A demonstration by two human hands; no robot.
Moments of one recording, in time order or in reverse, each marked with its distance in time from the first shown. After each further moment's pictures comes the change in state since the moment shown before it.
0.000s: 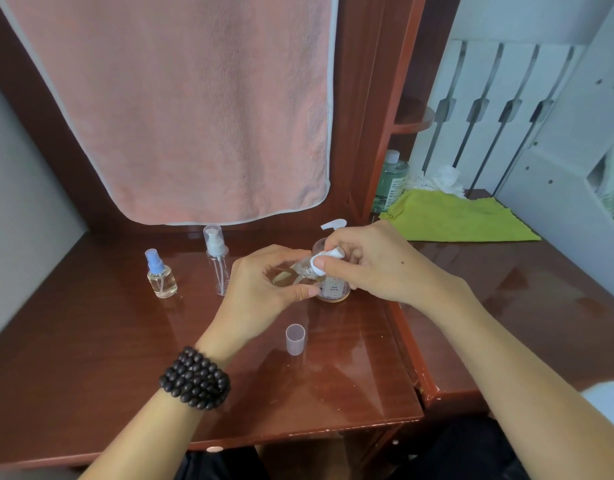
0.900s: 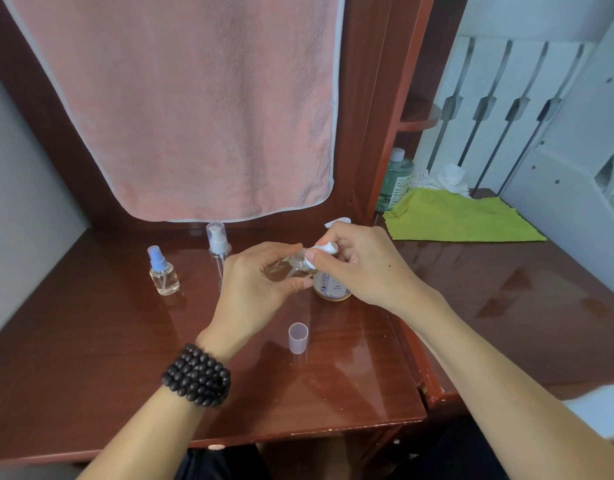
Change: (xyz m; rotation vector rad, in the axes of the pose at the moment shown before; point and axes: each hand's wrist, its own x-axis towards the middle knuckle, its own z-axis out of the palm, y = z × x) left_hand -0.003 0.000 -0.002 0.187 0.170 0.034; right_hand 0.007 0.001 0.031 0.227 0.144 0.089
